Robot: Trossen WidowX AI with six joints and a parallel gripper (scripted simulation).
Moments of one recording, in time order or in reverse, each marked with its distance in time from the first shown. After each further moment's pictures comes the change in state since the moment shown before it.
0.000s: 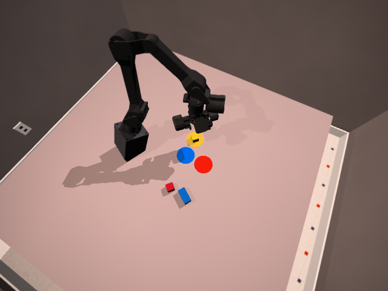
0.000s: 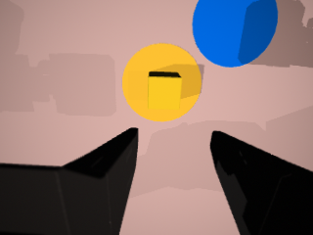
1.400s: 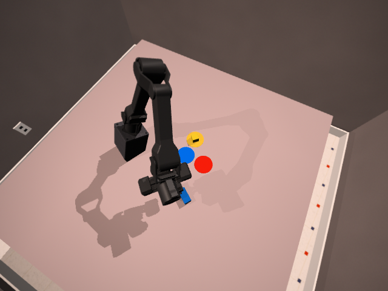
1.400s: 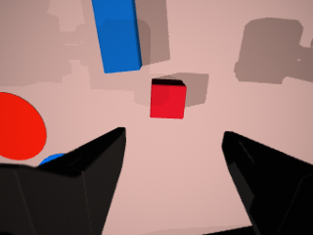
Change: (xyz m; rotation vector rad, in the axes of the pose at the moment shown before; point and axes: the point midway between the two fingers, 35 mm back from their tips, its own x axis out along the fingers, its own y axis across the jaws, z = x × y) arm 0.010 -0.183 0.207 -0.064 -0.025 0.007
